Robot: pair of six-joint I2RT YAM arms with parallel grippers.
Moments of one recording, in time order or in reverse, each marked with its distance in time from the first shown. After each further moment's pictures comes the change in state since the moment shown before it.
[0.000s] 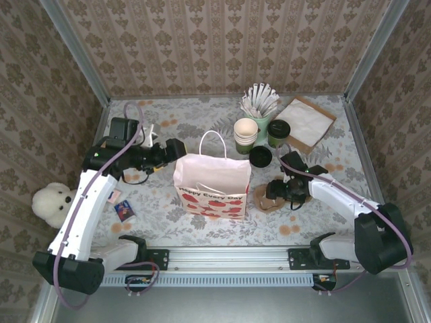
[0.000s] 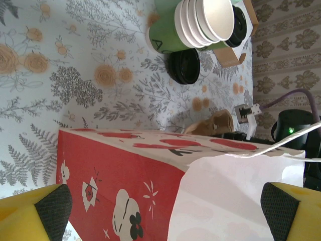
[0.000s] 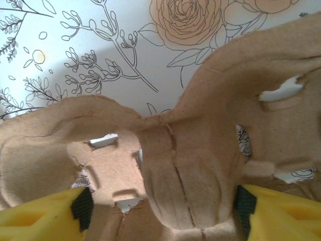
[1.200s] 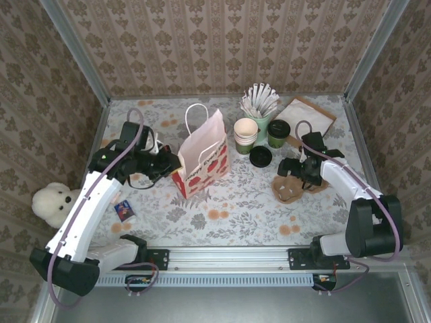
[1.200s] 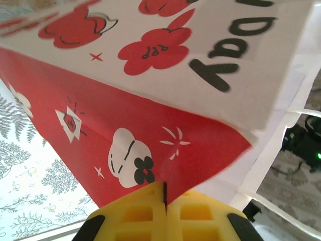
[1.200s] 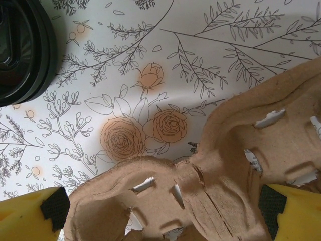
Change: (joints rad) left arm -0.113 -0.002 -0.017 -0.051 -0.068 -0.230; right arm -0.291 0.098 0.163 0.011 -0.008 -0.133
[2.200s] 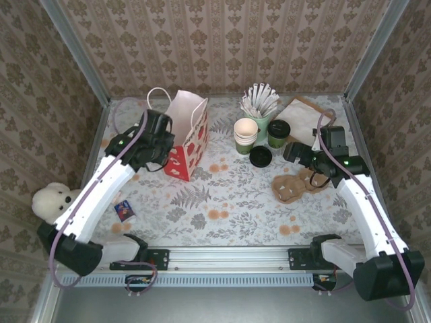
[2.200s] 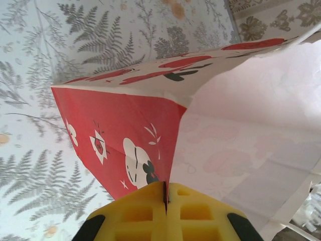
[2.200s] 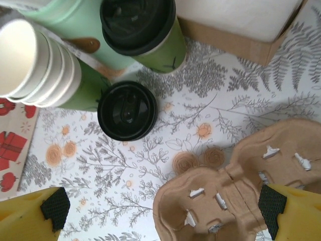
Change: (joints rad) left arm -0.145 0.123 0.111 0.059 -0.724 -0.677; right arm 0.000 -0.304 0.124 -0.079 -0.033 0.060
